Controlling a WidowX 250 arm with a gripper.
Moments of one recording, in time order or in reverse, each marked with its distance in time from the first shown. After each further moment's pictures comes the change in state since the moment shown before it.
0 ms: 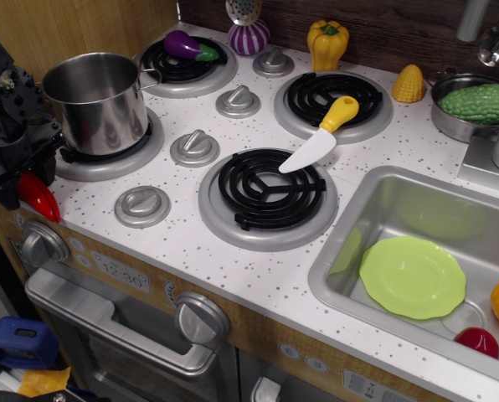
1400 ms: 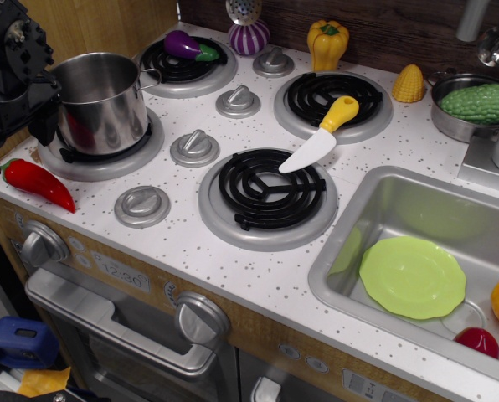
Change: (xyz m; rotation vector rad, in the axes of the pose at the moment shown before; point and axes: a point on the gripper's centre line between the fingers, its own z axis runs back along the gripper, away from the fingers) arm 0.011 -0.008 0.050 0.042 -0.110 -0.004
